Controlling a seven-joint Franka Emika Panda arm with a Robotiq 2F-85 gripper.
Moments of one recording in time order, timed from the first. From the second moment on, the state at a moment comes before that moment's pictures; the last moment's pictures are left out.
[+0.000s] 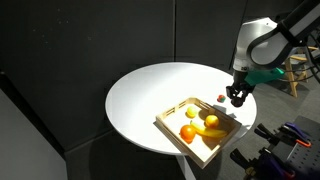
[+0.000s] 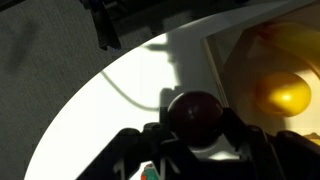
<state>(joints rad) 0.00 0.01 -0.06 -2.65 -0.09 2.55 0.39</state>
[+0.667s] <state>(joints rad) 0.03 0.01 0.01 -2.62 -0.09 2.55 0.39</state>
